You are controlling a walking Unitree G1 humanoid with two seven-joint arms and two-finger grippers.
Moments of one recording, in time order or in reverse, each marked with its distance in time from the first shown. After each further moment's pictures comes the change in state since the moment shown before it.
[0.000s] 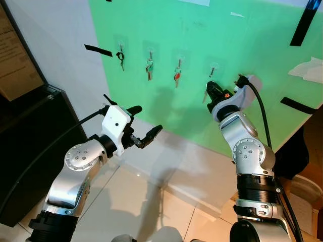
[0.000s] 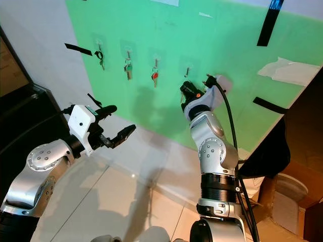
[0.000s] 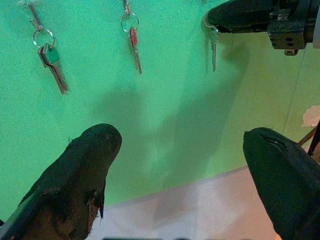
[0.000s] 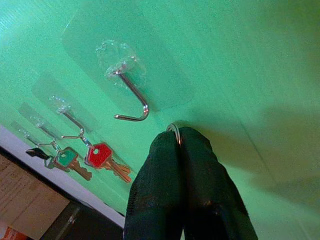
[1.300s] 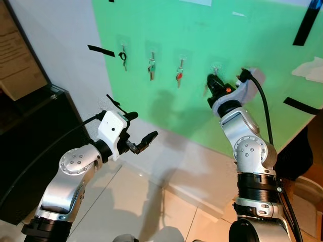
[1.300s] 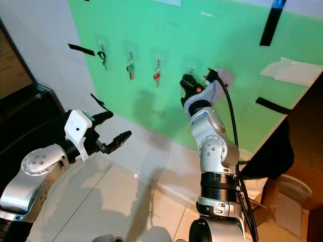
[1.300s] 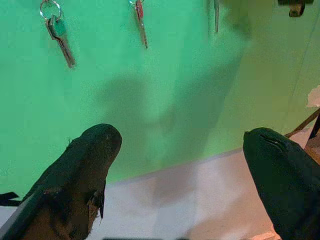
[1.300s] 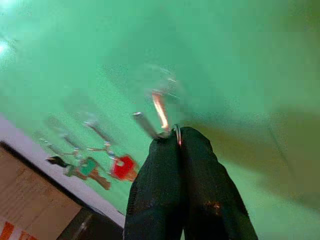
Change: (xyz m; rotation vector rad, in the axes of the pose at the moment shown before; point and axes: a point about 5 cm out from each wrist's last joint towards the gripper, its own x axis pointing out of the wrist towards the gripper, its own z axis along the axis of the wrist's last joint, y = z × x) left arm -0.011 0.001 -0.009 -0.003 0.059 -0.003; right arm -0.001 0.006 0.009 0.014 -0.037 0.013
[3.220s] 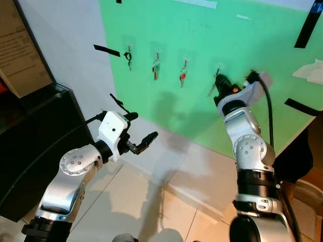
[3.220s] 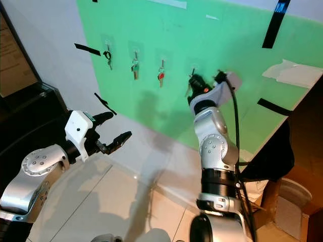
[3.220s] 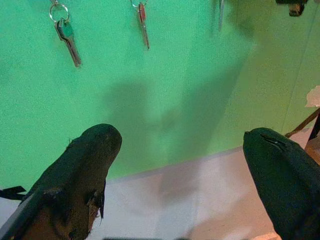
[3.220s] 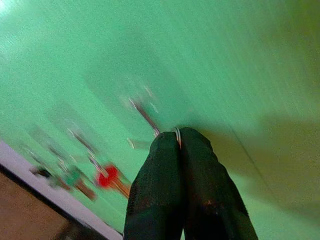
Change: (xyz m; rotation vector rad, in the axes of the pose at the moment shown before) left arm 0.000 0.000 -0.001 0.004 0.005 0.001; right arm 0.004 -0.014 0.000 -0.017 -0.048 -0.059
